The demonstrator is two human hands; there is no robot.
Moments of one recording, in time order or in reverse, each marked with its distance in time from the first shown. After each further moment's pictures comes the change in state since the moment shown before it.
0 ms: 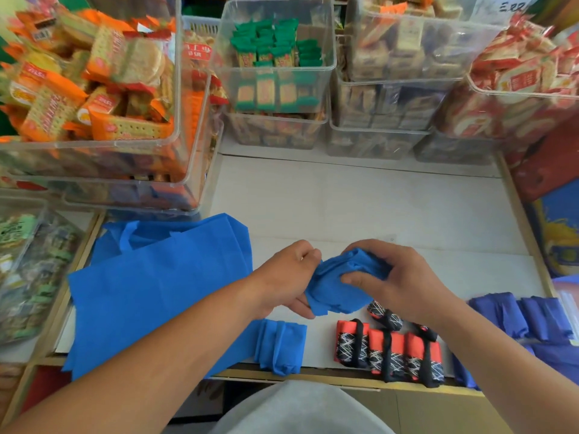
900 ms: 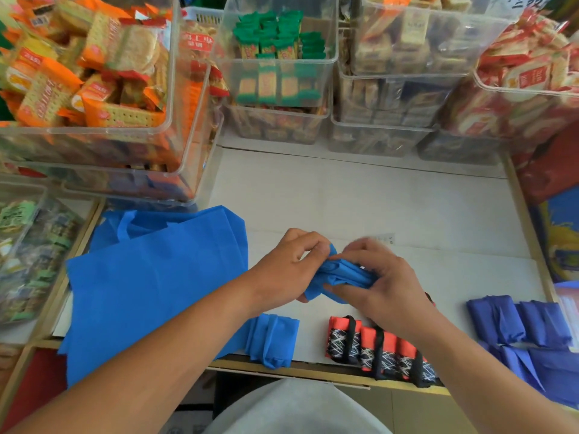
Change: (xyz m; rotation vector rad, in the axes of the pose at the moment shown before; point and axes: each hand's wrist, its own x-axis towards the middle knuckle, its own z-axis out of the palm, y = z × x) left_hand -0.012 0.007 0.016 0.066 0.077 0.335; right_hand -0.014 -0.006 0.010 0.111 0.035 0.012
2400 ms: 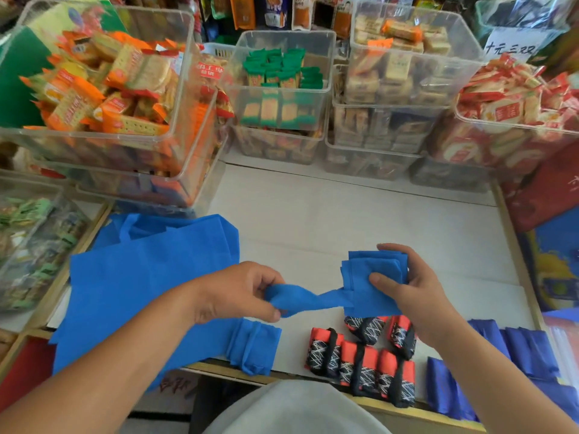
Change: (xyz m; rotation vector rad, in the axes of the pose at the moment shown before) left_hand -0.034 -0.018 -0.014 0.052 -0.220 -0.116; right_hand -0.008 0.066 -0.069 0.451 0.146 0.239
